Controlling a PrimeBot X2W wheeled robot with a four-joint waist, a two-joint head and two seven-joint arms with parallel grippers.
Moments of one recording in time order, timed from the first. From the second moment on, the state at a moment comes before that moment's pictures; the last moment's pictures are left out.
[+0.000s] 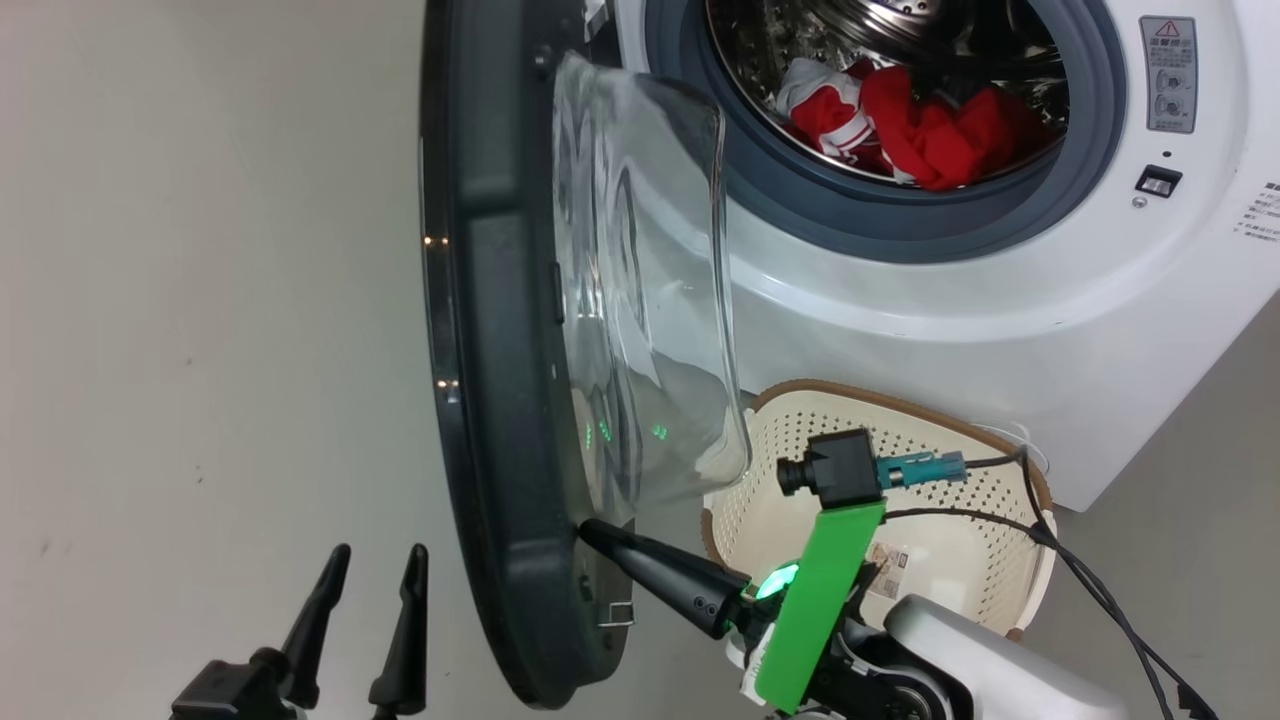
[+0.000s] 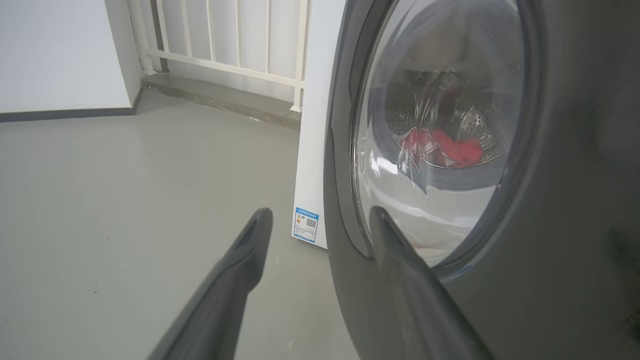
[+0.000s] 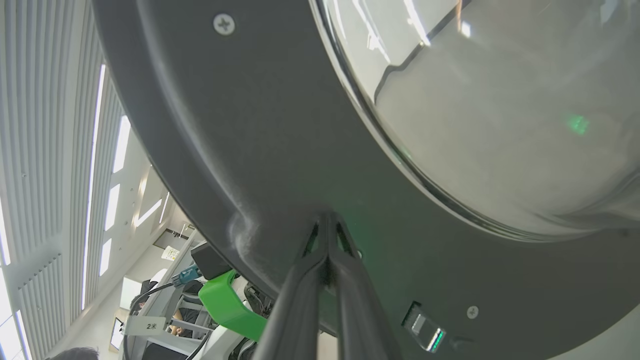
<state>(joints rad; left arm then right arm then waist) -0.02 0.04 -0.04 0.19 -0.30 -0.13 -0.25 -0.50 -0.23 0.90 0.11 1.56 0.12 0.07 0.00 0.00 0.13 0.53</state>
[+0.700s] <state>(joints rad) -0.02 0.04 -0.04 0.20 -0.27 -0.13 -0.25 -0.47 -0.34 0.96 0.32 1.42 0.12 -0.19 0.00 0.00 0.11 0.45</state>
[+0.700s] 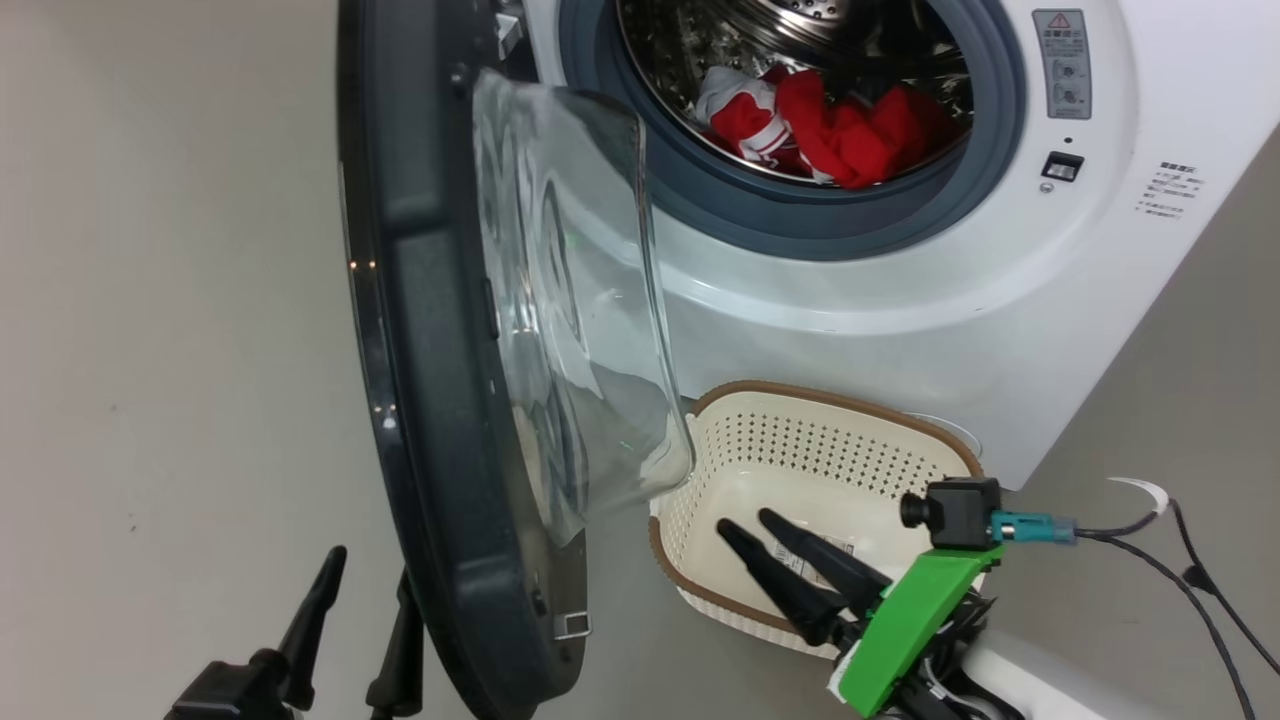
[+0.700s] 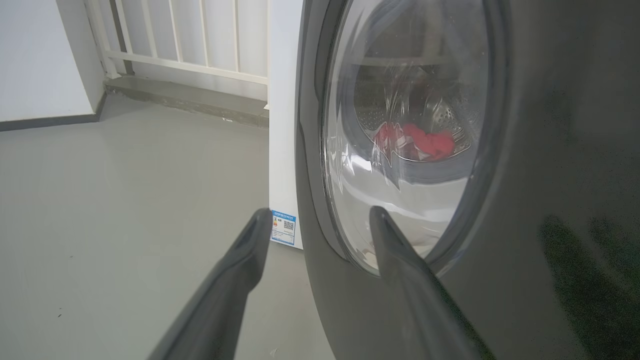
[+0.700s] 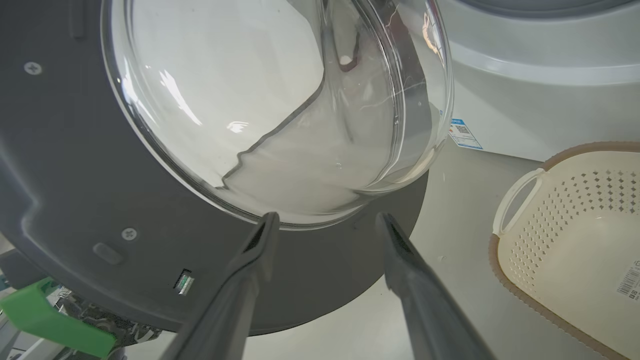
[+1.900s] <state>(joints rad) -0.02 0.04 -0.01 0.20 -0.27 -0.13 -0.25 -0.08 -0.06 0.12 0.24 0.24 0.12 -0.26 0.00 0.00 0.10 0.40</state>
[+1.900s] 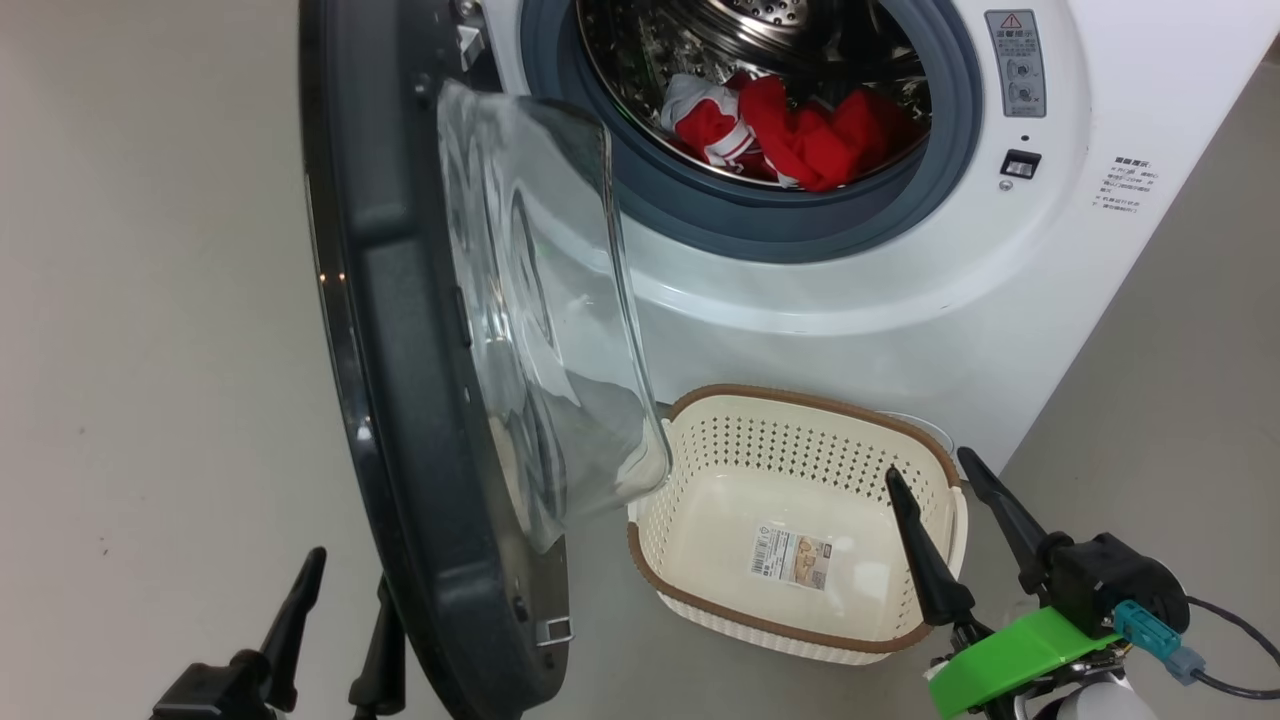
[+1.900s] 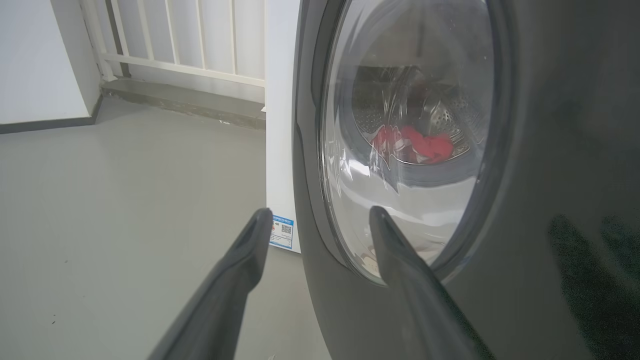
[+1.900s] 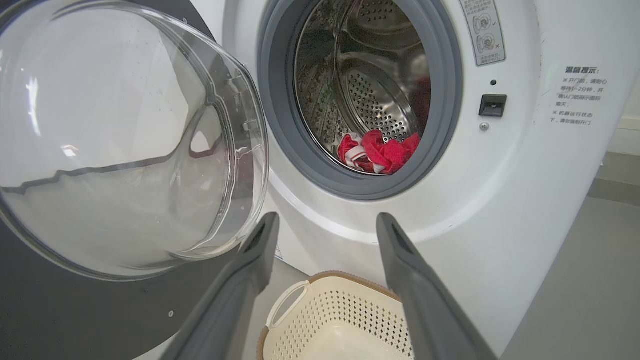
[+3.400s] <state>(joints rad) 0.00 0.04 -0.23 -0.35 -0.31 -0.13 -0.26 -0.04 -0.05 0.10 0.27 0.25 0.13 -0.26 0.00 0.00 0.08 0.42</state>
